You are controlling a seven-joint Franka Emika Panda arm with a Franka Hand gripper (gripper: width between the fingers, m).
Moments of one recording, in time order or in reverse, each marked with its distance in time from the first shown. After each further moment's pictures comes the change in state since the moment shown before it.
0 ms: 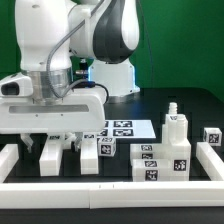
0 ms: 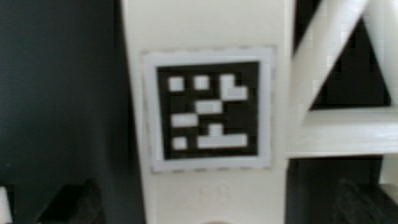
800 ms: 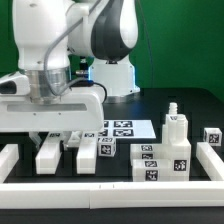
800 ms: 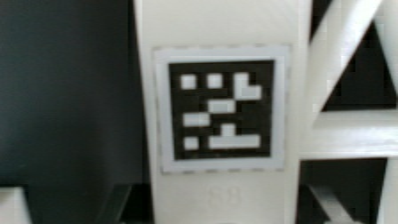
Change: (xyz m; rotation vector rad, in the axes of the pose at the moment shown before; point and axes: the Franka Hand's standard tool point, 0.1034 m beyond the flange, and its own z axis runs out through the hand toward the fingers) arm -0.001 0.008 -0.023 0.057 -0.055 0.106
